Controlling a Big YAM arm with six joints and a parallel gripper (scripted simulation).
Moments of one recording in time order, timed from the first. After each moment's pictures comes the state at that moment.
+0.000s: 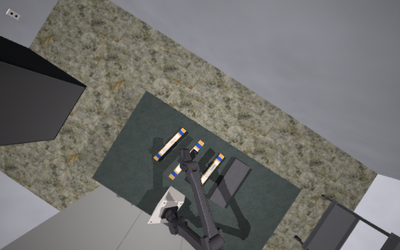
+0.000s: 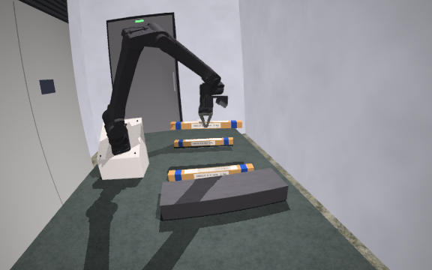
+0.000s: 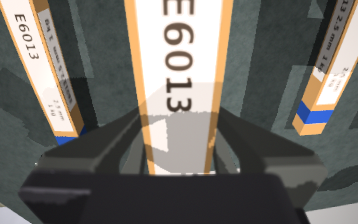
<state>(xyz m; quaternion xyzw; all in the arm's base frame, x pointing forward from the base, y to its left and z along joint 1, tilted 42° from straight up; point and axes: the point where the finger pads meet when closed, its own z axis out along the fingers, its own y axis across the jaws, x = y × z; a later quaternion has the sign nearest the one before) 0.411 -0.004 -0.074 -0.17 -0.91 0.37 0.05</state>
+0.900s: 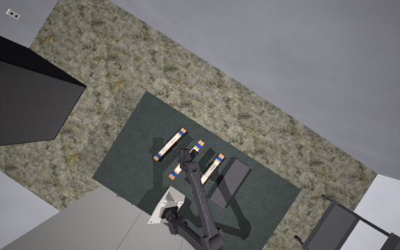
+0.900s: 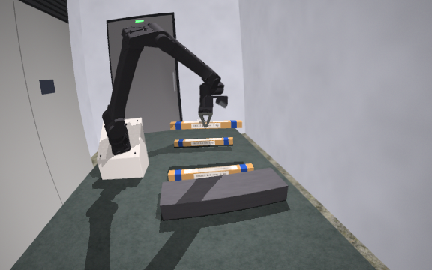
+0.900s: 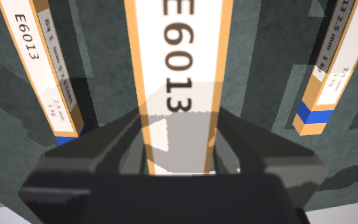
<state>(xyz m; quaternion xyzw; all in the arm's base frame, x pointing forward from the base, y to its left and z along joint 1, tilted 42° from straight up) 0.411 -0.004 -0.075 -0.17 -0.91 0.37 0.05</state>
